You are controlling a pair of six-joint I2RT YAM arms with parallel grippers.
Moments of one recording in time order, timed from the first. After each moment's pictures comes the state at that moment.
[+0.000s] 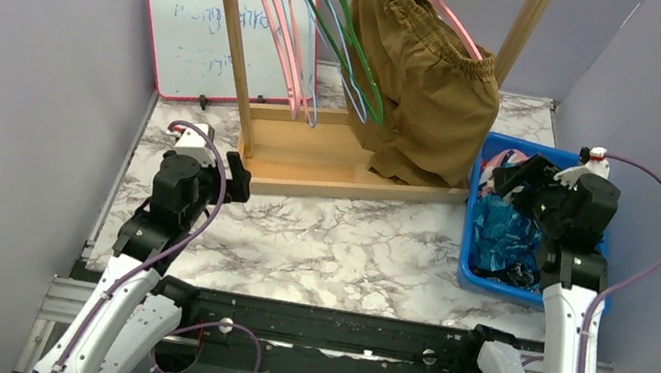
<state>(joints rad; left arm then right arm) -0.25 0.58 0.62 -0.41 -0.12 -0.31 -0.16 0.86 0.92 -0.44 -0.19 0.39</state>
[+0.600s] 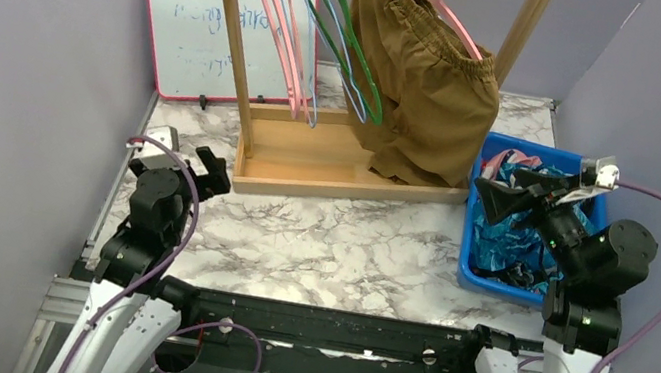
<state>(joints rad) -0.25 0.46 0.65 -0.44 -0.35 -0.38 -0.16 0.61 0.99 -0.36 -0.64 0.23</state>
